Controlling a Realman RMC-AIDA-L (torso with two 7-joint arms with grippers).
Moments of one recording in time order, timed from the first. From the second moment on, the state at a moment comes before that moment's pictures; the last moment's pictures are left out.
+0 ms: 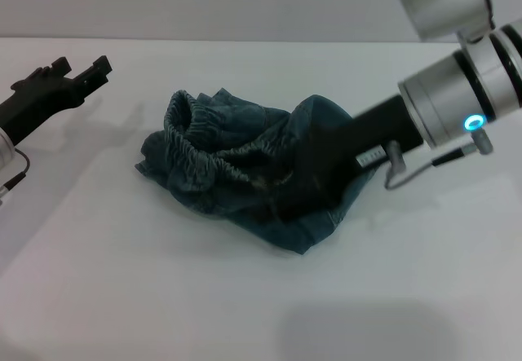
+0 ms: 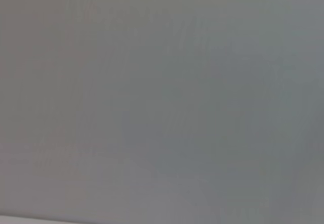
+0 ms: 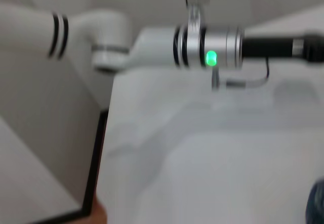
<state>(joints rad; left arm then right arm) -0.49 -2.06 0.77 0.39 1.28 0.97 -1.16 0.87 2.06 -1.13 -0.78 -2.03 -1.64 1.85</state>
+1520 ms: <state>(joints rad) -0.48 -2.06 0.75 0.34 1.20 0.94 -1.12 0.86 2.08 -1.29 -0.57 -1.61 -0.88 1.47</state>
